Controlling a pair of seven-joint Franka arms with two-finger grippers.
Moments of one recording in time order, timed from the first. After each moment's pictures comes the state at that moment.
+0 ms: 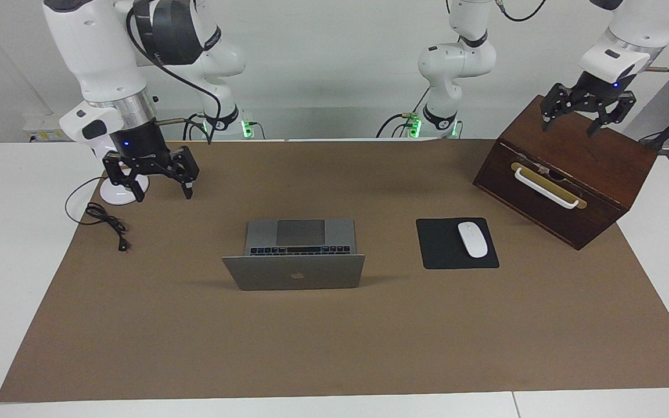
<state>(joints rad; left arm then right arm) 0.03 -0.12 0.01 -1.62 0.01 1.51 0.32 0.07 0.06 0.03 -1.62 0.02 1.93 0.09</state>
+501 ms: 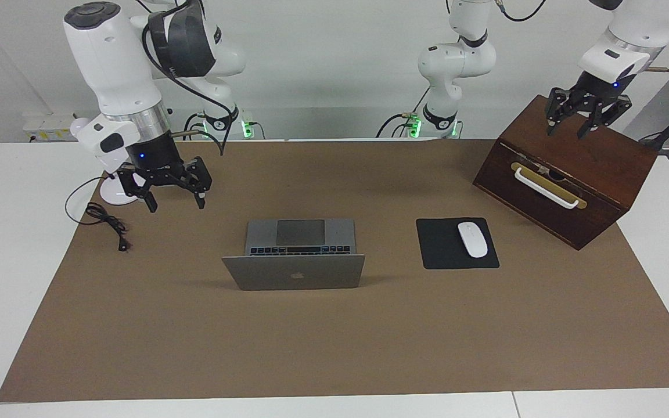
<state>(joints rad) 0.03 -0.12 0.01 -1.62 0.01 1.51 0.32 0.08 0.09 0.03 -1.62 0.02 1.96 0.09</state>
